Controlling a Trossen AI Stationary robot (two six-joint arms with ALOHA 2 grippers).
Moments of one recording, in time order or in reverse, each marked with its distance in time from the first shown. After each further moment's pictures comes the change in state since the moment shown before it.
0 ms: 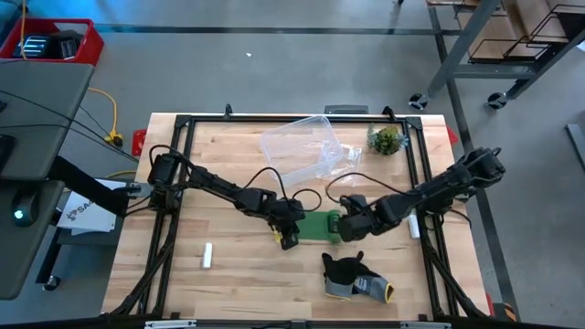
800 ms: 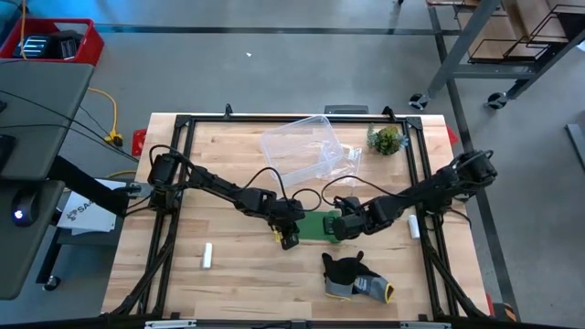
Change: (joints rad) left arm 0.000 0.001 -0.002 -0.001 0.002 -0.015; right arm -0.027 0.081 -0.030 0.083 -0.064 -0.043
